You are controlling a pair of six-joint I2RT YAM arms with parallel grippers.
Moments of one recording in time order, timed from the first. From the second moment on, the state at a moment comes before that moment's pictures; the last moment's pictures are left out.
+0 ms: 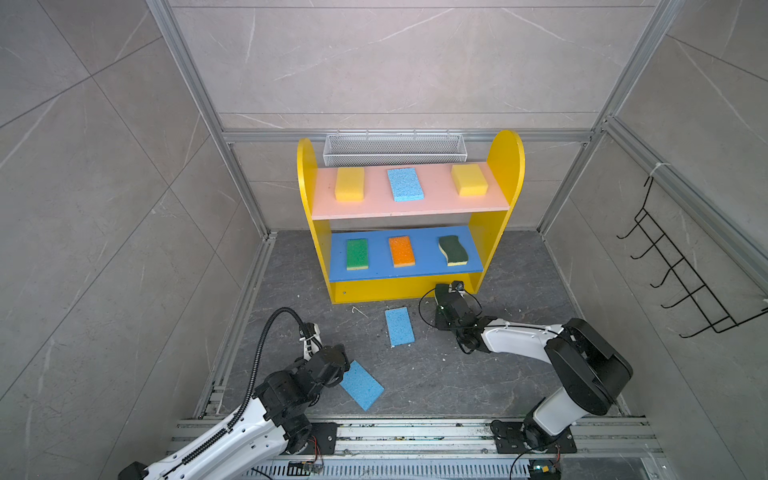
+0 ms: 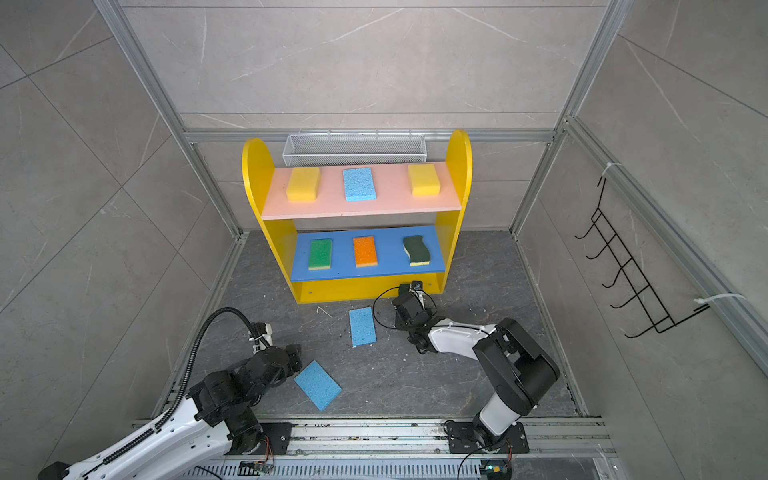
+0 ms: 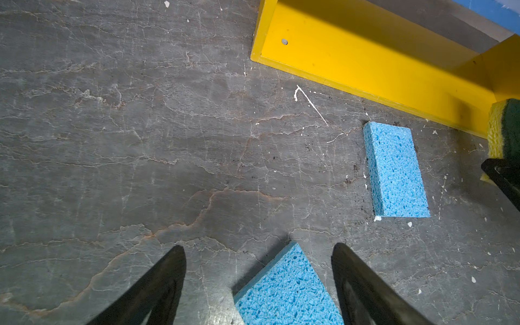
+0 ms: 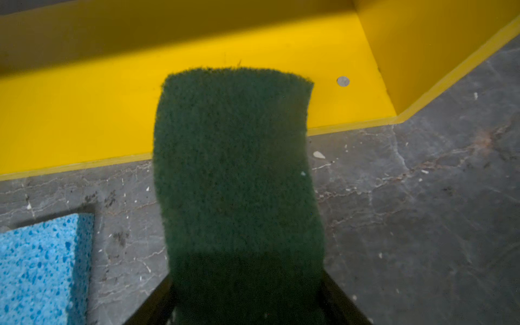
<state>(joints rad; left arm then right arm) -0.87 0.57 0.44 -0.78 -0.54 -0.96 0.64 1.63 0.75 0.03 0.40 0.56</state>
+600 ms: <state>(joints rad) -0.87 0.59 0.43 -0.73 -0.55 -0.95 0.57 1.72 0.80 0.13 0.44 0.49</state>
